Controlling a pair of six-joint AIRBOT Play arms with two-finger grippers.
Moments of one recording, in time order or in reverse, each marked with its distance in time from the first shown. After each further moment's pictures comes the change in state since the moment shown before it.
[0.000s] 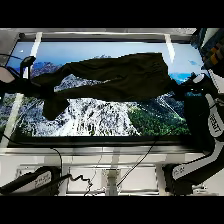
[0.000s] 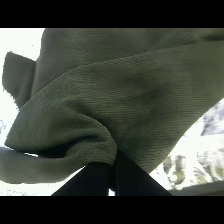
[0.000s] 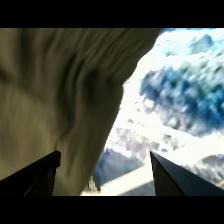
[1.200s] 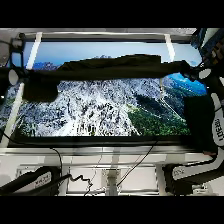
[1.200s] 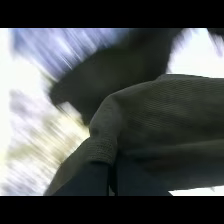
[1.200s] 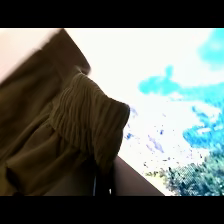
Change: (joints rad) left arm -0.065 0.007 0.069 0.600 0.420 -0.130; right arm 0.006 0.130 0.015 0.016 -0.485 -0.249
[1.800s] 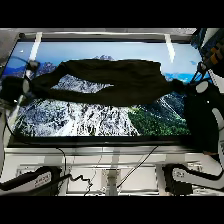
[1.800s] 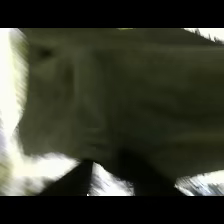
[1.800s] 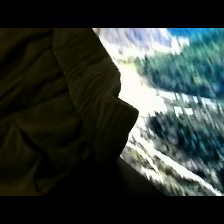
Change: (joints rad) left arm 0.000 -0.063 -0.223 -0.011 -0.141 0.047; right arm 0.048 0.291 -0.386 -0.120 0.169 -0.054
